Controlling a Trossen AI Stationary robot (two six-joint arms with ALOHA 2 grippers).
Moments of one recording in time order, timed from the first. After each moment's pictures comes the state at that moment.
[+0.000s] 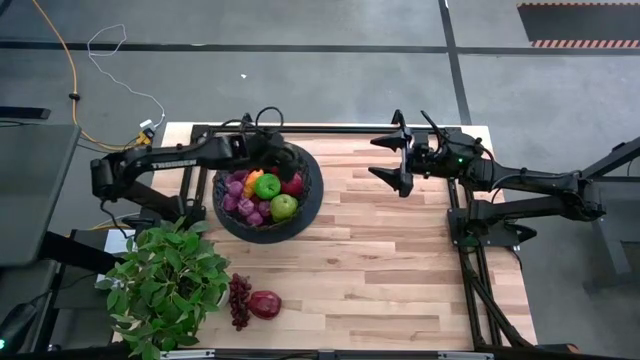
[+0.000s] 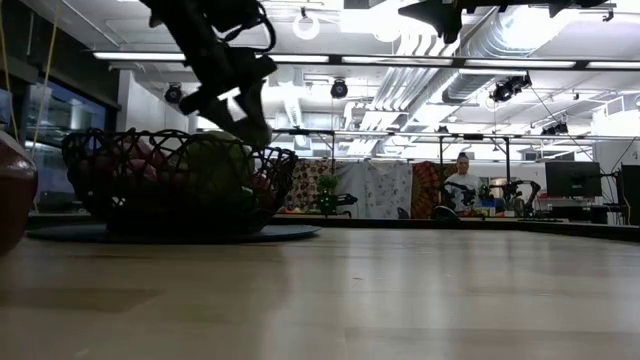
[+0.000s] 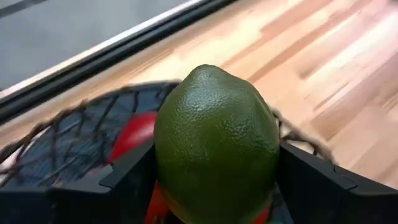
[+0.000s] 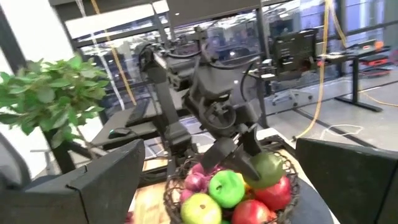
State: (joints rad) left arm 0.47 1.37 1.03 -0.56 -0.29 -0.50; right arm -0.26 0.92 0.73 0.27 -0.15 0.21
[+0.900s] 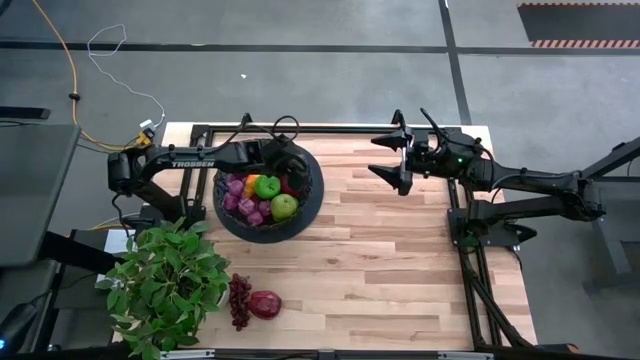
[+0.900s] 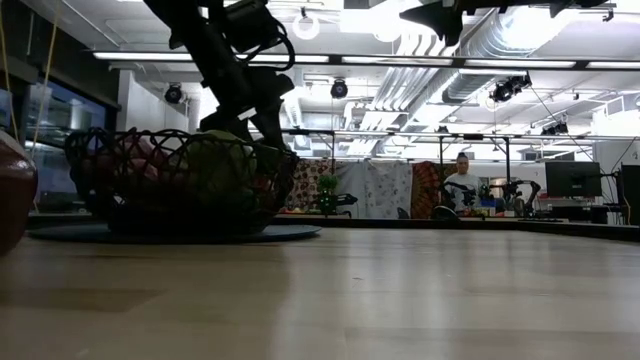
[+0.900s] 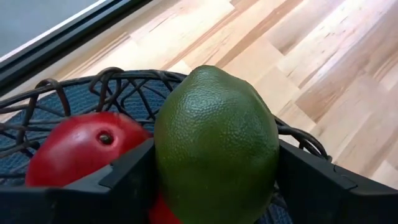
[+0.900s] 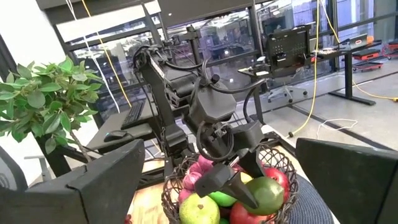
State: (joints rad) left arm 0.44 1.51 1.03 -0.45 -0.21 -0.44; right arm -0.26 0.92 0.73 0.26 -0.11 0.24
